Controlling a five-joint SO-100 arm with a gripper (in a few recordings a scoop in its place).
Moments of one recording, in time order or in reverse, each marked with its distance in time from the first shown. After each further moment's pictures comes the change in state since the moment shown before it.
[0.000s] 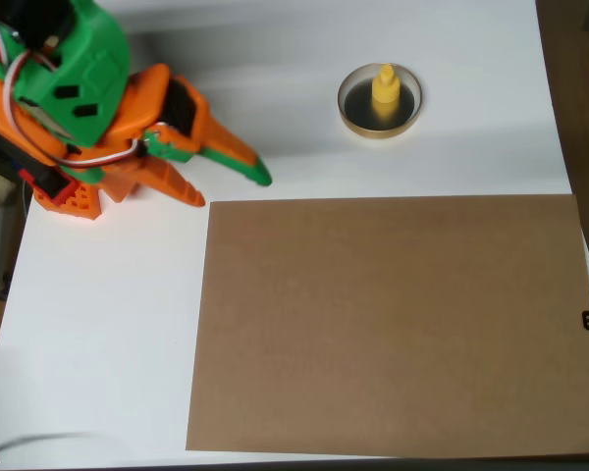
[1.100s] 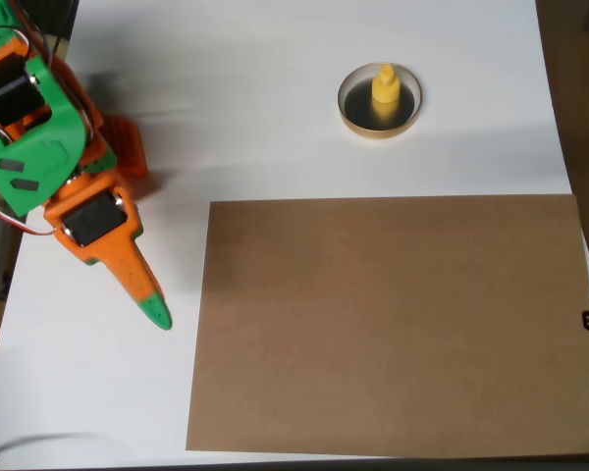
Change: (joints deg) arm 25.5 31.1 36.8 -27.2 24.0
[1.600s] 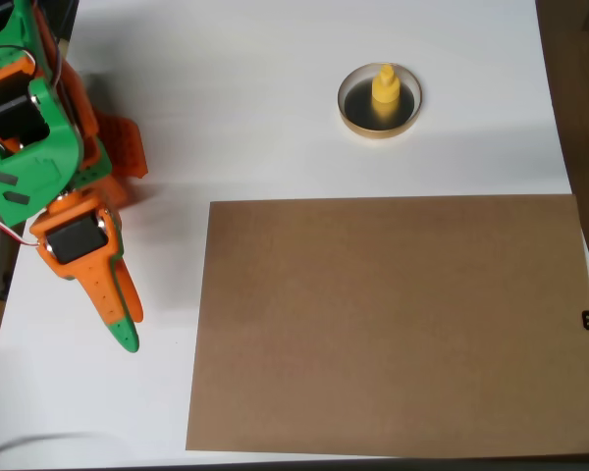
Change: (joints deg) arm 7.1 9.4 8.7 0.6 1.1
